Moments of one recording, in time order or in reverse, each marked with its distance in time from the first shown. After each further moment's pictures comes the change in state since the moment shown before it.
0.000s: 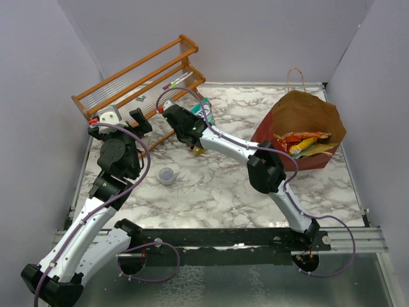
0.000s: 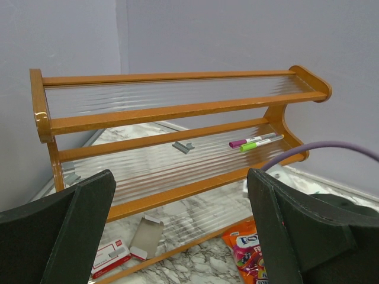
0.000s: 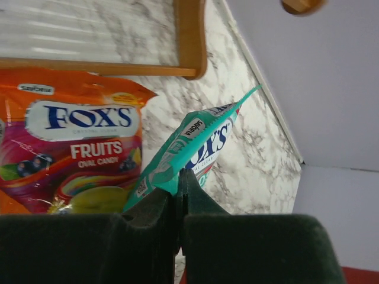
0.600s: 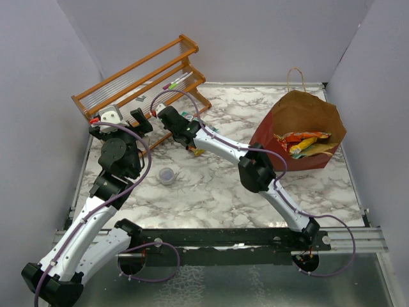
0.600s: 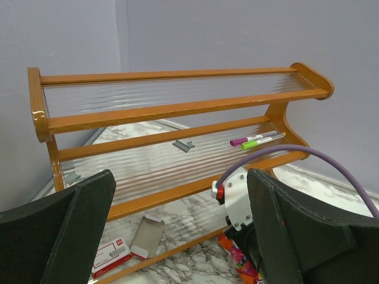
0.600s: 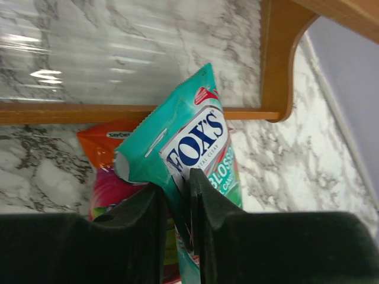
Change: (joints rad) left arm 0.000 0.009 0.000 0.000 0.000 0.007; right arm 0.003 0.184 0.217 -0.062 -0.238 0.096
